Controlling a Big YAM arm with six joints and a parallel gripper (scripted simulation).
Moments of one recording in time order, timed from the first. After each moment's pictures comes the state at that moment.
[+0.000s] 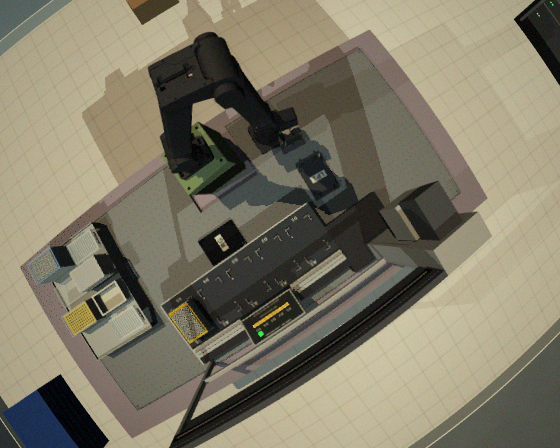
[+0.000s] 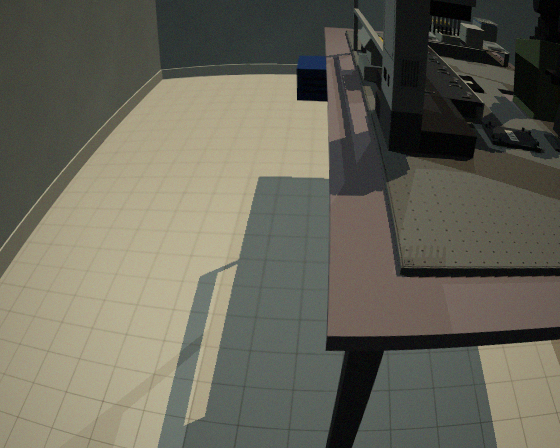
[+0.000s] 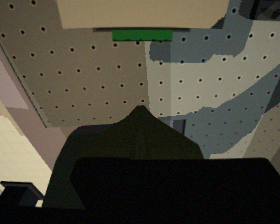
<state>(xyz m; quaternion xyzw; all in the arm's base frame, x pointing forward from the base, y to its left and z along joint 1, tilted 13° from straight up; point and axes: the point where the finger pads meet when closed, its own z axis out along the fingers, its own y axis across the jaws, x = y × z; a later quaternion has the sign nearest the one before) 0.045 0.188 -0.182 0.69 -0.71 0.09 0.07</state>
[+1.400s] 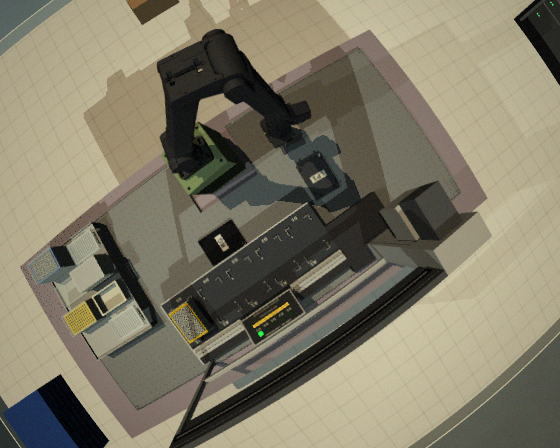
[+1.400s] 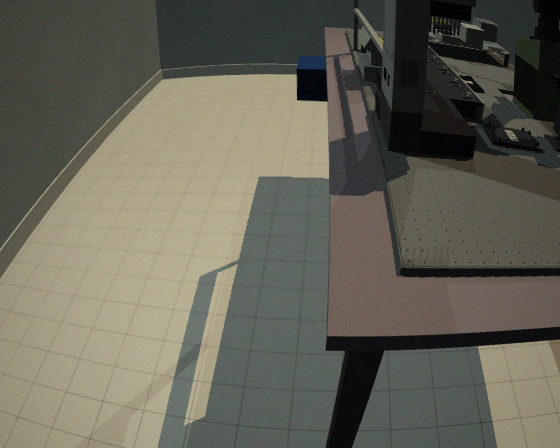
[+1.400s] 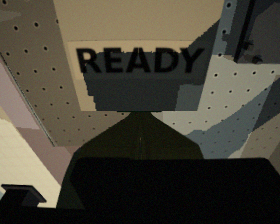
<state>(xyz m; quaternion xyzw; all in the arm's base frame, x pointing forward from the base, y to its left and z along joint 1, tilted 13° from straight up) 0.048 0.231 -0.191 0.69 -0.72 0.09 0.07</state>
